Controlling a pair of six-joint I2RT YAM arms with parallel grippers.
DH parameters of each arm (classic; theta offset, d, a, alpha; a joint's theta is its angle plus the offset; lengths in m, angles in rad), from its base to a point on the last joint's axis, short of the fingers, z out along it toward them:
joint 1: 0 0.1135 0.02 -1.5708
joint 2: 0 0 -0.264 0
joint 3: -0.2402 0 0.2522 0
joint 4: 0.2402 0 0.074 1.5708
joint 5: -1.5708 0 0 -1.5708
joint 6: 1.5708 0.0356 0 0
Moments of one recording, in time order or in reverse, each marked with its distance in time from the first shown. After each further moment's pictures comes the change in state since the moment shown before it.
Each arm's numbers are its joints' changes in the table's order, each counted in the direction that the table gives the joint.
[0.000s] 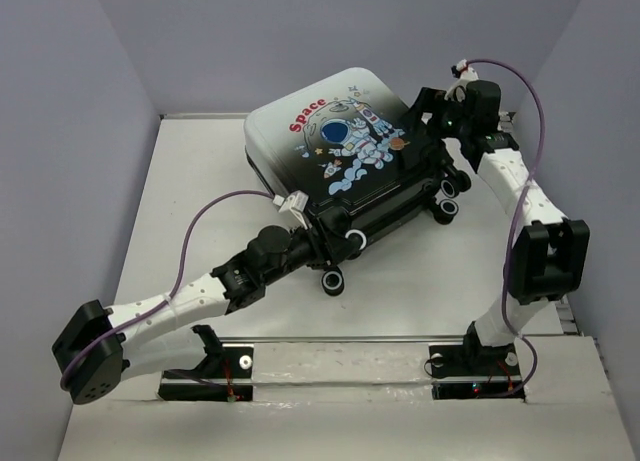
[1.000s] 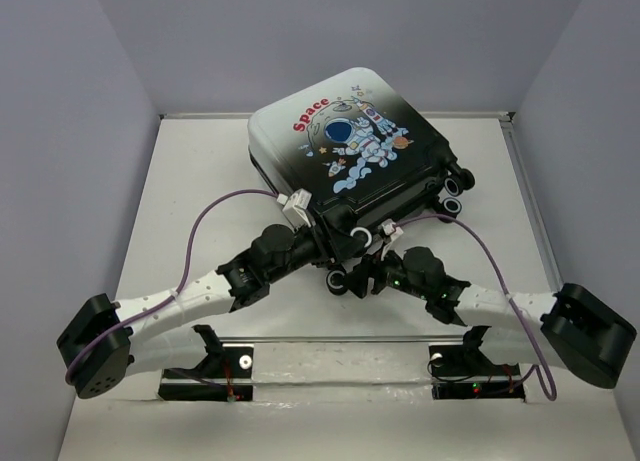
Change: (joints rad) left arm -0.007 0.043 -0.011 -0.057 -0.002 -0.037; right arm 0.760 -0.574 1.244 -0.716 -0.198 0.227
